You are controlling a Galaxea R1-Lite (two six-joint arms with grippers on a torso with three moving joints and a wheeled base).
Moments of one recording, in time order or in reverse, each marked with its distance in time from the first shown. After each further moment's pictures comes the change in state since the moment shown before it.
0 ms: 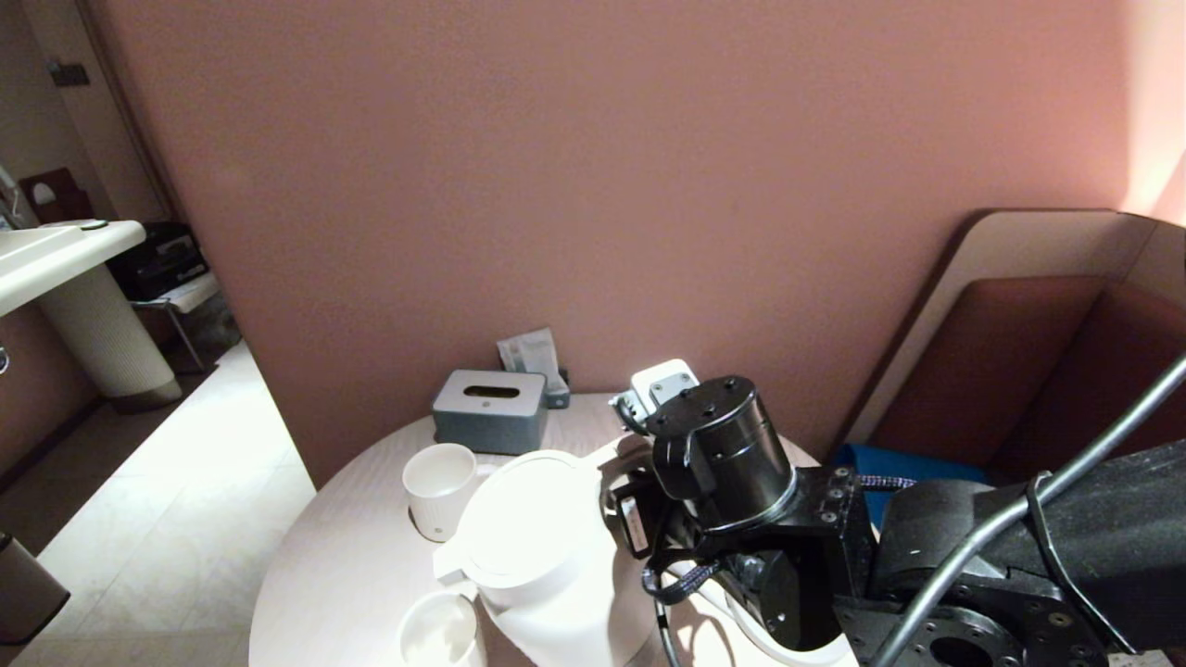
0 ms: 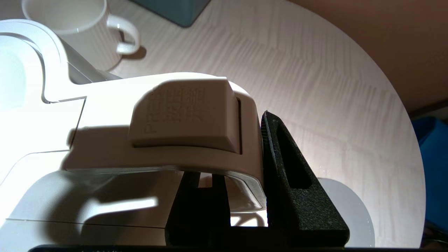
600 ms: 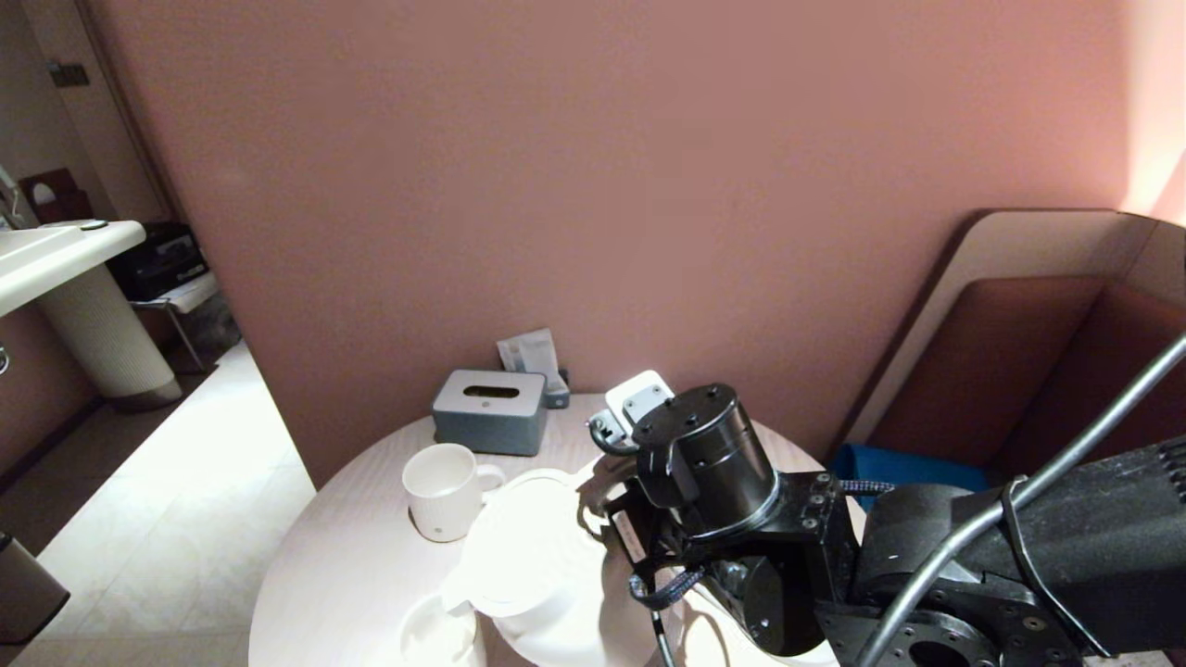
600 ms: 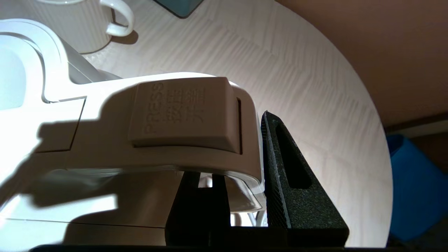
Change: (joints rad) left arm 0.000 0.000 0.000 0.000 0.000 0.000; right arm 0.009 0.021 -0.017 0.005 -0.017 -0.135
